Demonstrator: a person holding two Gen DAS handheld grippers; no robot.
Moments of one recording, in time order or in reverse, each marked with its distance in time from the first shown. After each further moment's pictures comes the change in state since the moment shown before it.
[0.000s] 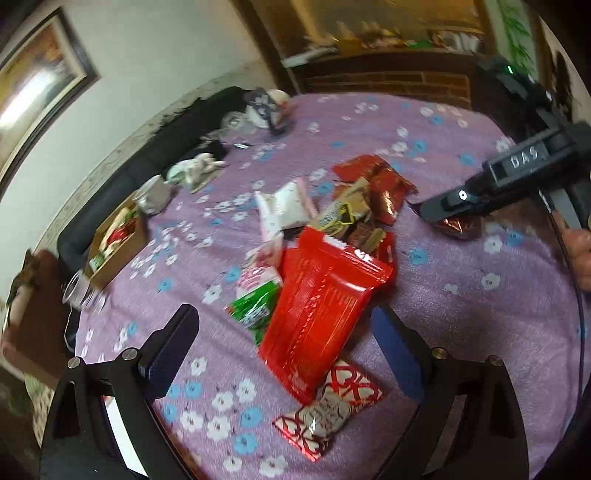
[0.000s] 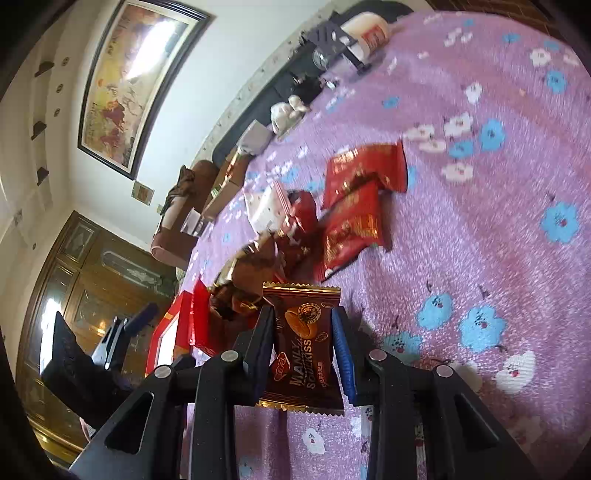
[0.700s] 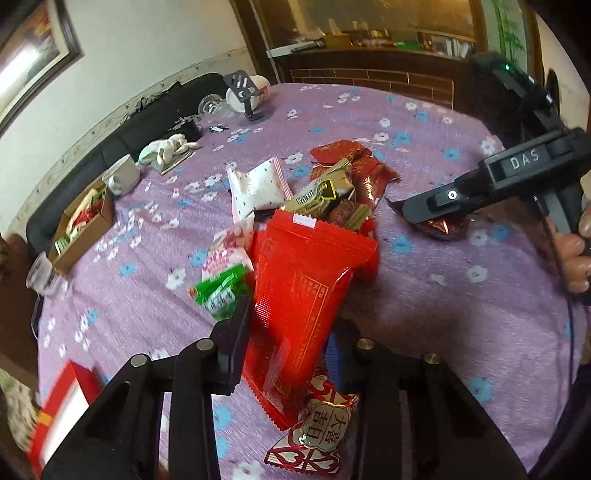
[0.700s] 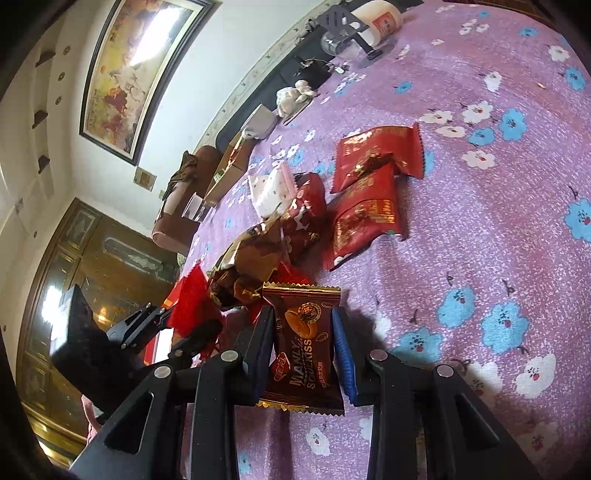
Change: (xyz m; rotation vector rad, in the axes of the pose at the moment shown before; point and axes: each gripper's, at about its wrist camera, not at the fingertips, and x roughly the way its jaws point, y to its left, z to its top) left arm 0.004 0.003 -0.019 -0.105 -0.015 -0.131; right arm 0.012 0.009 -0.002 -0.055 0.043 0.002
